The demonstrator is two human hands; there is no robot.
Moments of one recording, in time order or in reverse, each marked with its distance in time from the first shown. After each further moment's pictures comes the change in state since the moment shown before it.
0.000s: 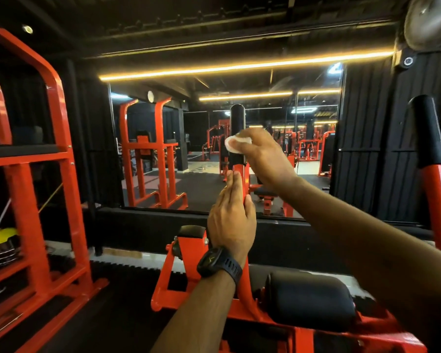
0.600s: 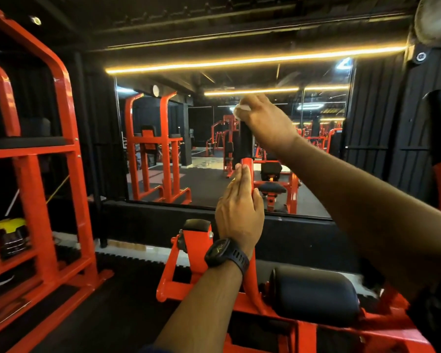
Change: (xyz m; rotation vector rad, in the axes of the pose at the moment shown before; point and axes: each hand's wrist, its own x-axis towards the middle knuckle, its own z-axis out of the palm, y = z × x) left_hand 0.000 0.001 -0.001 -0.042 -0.017 0.007; right_hand 0.061 0.008 -0.013 -0.364 -0.147 -0.013
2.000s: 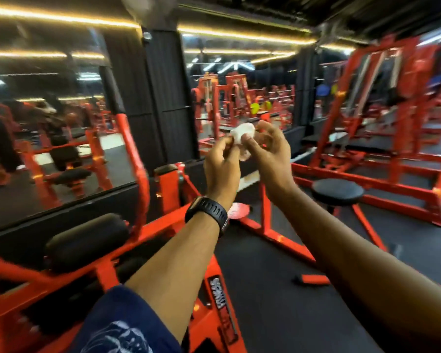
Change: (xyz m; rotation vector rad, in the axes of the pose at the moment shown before) left_hand -0.231 0.421 -0.059 -1.397 -0.745 -0.144; right_hand -0.446 0.023 -0.395 0.614 0.562 1.291
